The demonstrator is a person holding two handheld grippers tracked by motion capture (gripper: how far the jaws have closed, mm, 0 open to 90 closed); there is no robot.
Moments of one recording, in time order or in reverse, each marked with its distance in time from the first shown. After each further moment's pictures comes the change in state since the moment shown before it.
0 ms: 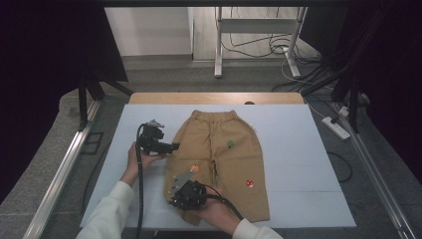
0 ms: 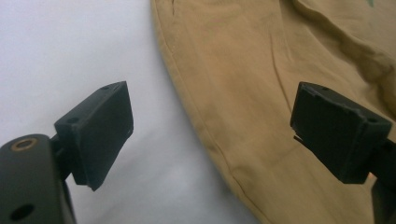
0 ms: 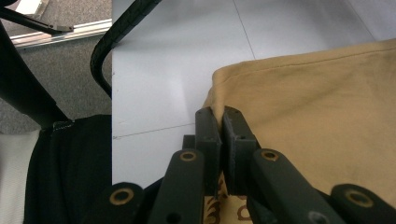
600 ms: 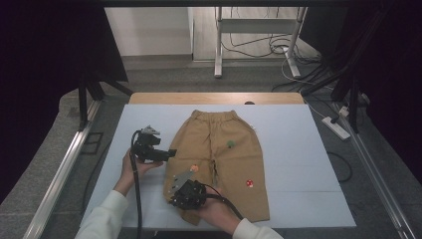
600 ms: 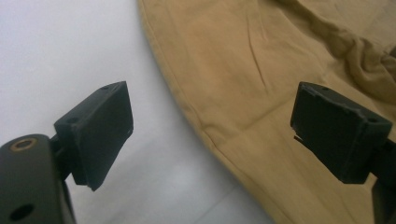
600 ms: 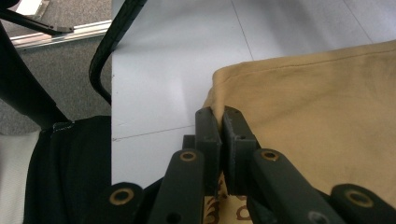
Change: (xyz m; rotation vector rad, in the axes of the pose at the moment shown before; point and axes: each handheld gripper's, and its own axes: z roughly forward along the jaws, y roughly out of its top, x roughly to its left) left arm -0.011 -0.020 -0.022 -0.028 -0.005 0.013; right arm -0.001 0.001 -0.001 -0.001 -0.001 -0.004
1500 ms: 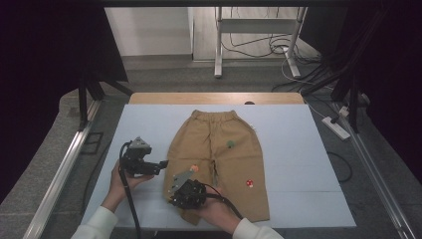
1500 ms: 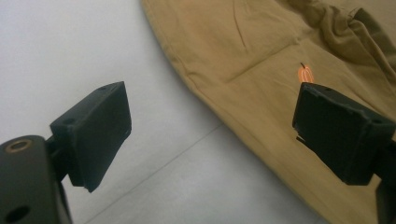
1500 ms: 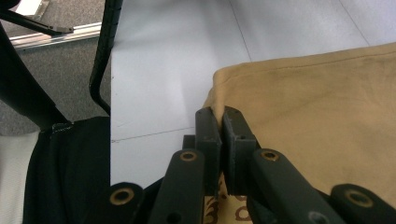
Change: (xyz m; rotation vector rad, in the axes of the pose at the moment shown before) left arm -0.018 -0.036 -0.035 -0.031 0.027 0.033; right arm 0.000 0.001 0.000 -0.008 -0.002 -0.003
